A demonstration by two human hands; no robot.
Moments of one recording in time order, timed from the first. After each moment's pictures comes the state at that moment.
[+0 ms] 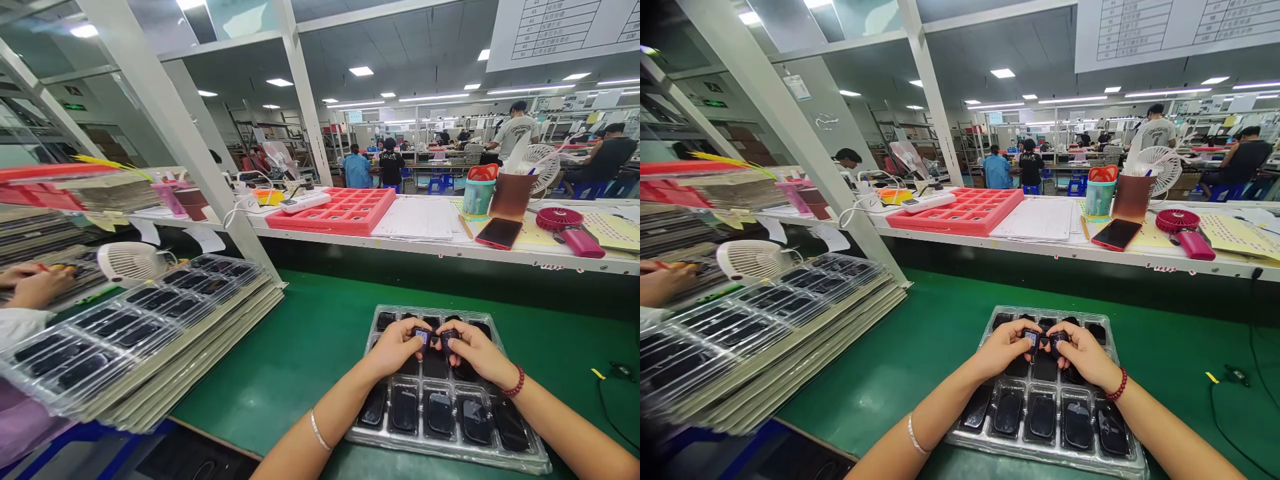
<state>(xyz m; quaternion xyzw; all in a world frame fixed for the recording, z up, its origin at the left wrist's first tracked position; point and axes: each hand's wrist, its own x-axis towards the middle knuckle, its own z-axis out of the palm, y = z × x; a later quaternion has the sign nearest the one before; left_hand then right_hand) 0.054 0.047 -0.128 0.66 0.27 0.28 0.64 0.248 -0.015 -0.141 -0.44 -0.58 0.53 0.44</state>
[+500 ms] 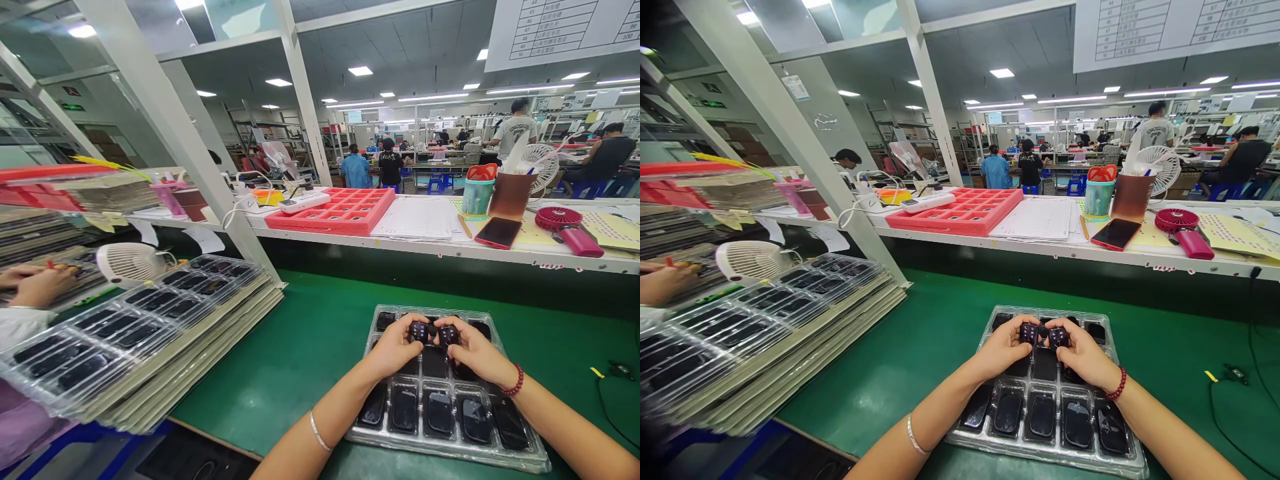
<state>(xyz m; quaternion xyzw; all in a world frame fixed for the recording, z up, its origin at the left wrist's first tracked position) 0.054 0.046 -0.130 0.67 0.27 0.31 0.62 0.246 -0.017 -0.138 -0.44 -0.60 0.49 0.45</state>
